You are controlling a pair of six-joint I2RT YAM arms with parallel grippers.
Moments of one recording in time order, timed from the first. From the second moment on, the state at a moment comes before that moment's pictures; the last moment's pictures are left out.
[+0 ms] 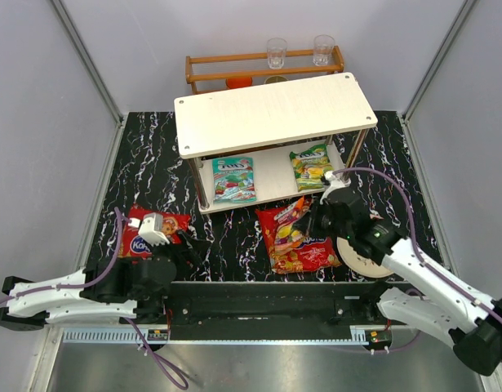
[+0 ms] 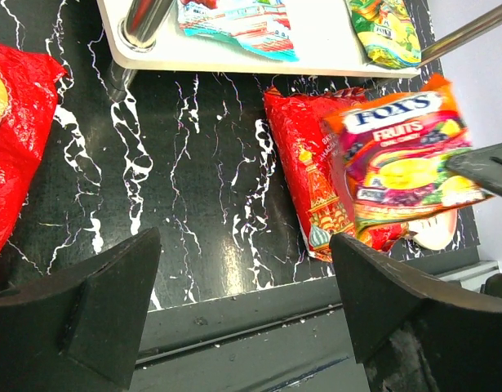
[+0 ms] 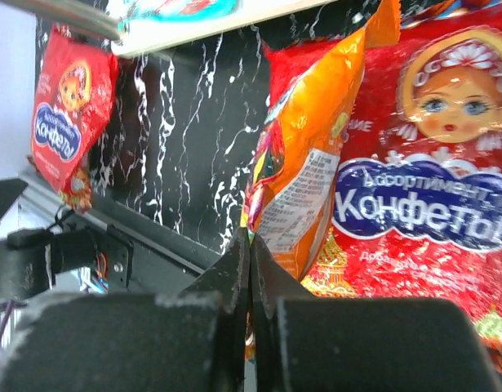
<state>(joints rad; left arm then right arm) -1.44 0.35 0.60 -0.92 -0.91 -1.22 0.67 0.87 0.77 -0.53 -0.05 0.74</state>
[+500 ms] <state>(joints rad) -1.44 0.35 0.58 -0.90 -0.89 -1.23 0.69 0.98 0.61 -0.34 0.17 0.71</state>
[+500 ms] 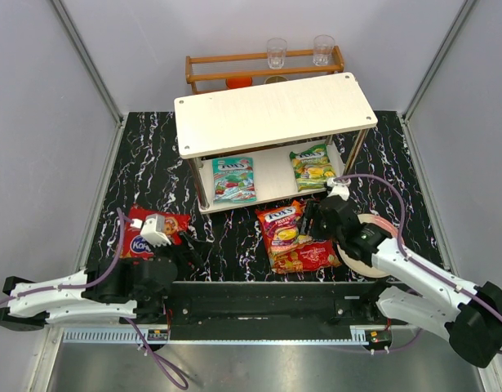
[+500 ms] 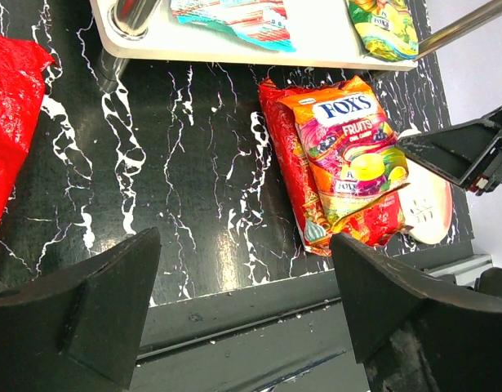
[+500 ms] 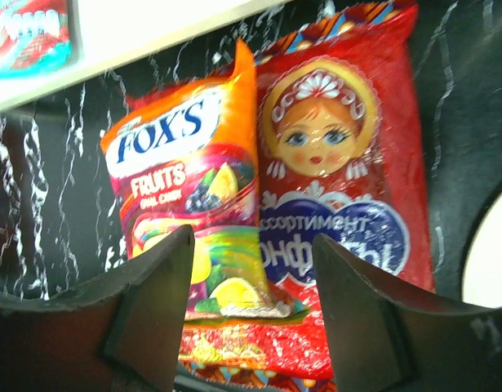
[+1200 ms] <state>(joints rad) -1.44 0.35 0.57 -0.82 -0.87 -1.15 1.15 0.84 0.56 -0.53 0.65 1.35</state>
